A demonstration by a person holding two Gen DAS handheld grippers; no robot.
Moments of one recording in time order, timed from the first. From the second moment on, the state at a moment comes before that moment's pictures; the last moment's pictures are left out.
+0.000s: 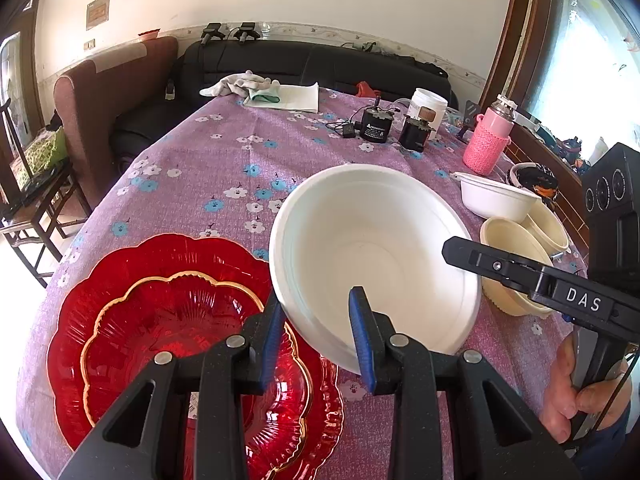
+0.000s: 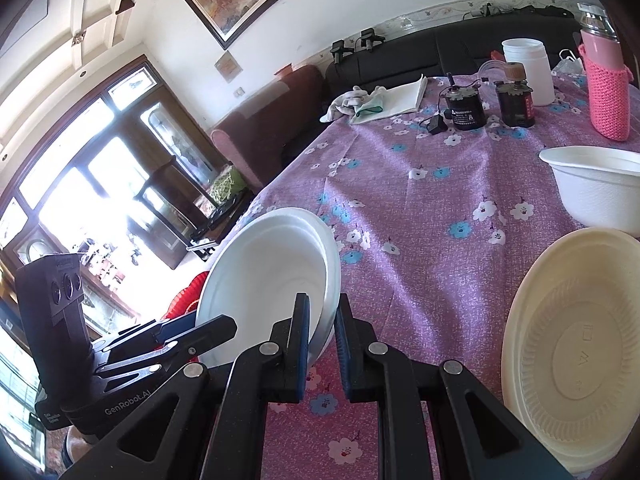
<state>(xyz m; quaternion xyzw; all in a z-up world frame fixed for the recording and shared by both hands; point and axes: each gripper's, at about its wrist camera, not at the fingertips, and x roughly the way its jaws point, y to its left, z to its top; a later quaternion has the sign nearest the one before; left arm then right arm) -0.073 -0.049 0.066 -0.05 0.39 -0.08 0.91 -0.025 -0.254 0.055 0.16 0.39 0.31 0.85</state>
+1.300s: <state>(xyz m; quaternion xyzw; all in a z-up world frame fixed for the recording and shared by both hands) -0.107 -0.010 0.080 -0.06 0.38 -0.07 0.92 -0.030 -0.216 0.055 0.16 0.42 0.35 0.82</state>
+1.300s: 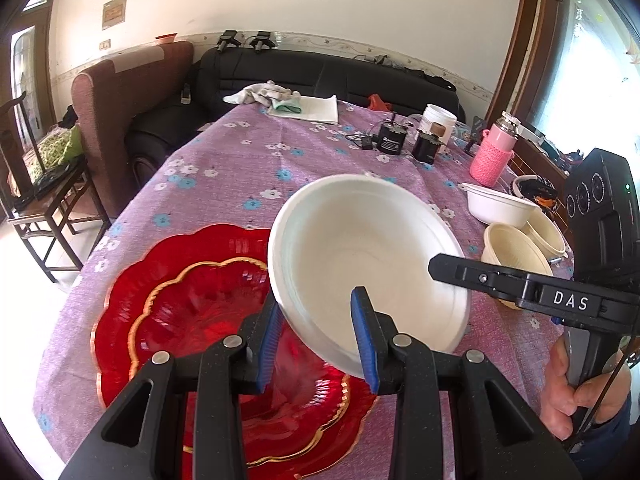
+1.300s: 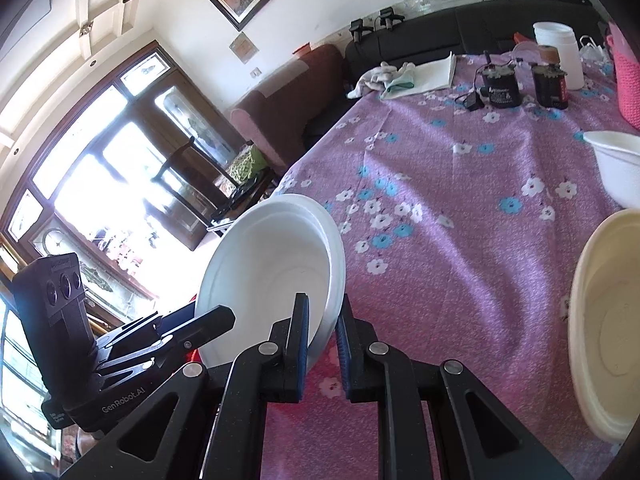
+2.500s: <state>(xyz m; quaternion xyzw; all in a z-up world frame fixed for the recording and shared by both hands) -0.126 0.074 0.041 -0.12 0.41 0.00 0.90 -0.043 -0.110 0.026 0.07 0.49 0.37 0.78</state>
